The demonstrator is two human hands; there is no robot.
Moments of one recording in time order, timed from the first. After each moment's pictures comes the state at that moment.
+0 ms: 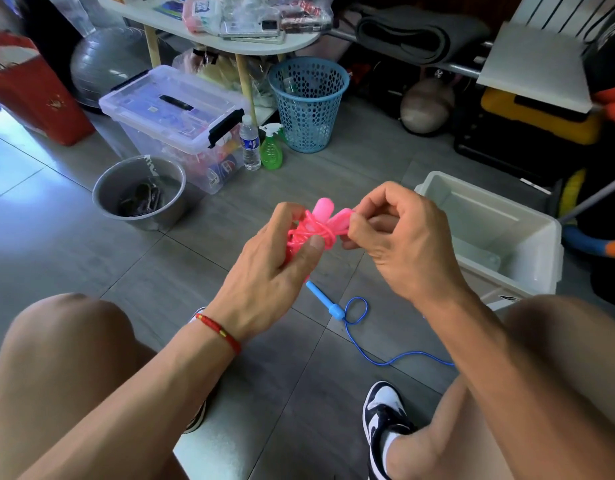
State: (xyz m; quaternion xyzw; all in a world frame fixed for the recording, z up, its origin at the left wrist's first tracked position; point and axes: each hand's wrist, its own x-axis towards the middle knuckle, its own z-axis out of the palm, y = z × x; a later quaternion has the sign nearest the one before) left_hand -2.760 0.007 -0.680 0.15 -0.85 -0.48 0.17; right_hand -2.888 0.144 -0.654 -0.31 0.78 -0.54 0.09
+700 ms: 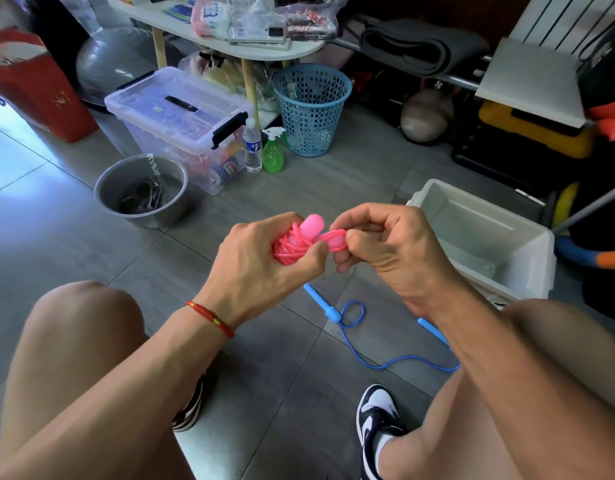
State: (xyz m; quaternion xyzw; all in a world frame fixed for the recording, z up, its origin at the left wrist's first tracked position) left_hand -2.756 -0.002 -0.667 0.16 -0.88 -0.37 0.23; right_hand -2.886 0.144 -0.655 -0.30 0.65 -0.64 0.29
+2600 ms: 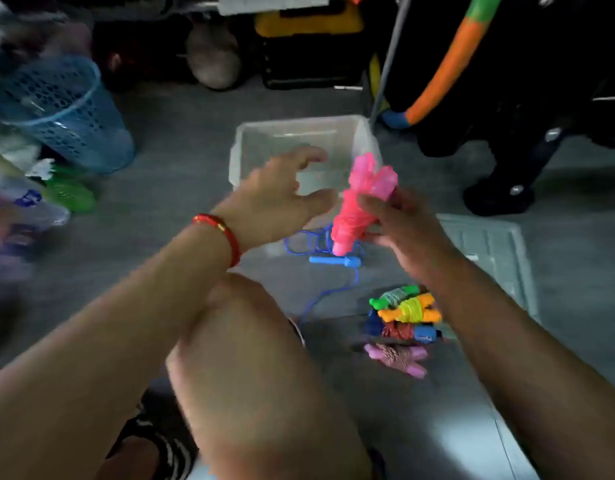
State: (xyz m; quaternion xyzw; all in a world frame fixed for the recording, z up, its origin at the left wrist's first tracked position) left_hand -2.973 0.195 -0.671 -0.07 -0.90 -0.42 -0.11; right_hand -2.963 0.391 -0.731 0.09 0.68 -0.72 0.12
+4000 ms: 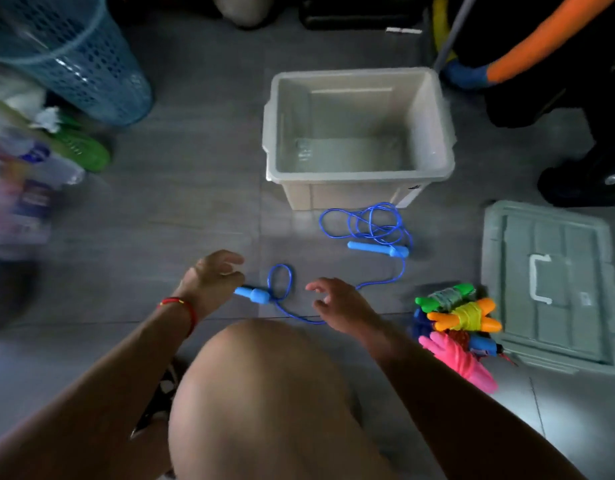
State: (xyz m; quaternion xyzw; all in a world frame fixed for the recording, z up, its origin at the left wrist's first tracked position) left_hand -2.936 0.033 -0.854 0.26 -0.84 -0.41 -0.24; right_hand -2.938 0.275 -0.977 -0.06 0.87 -0.36 0.32
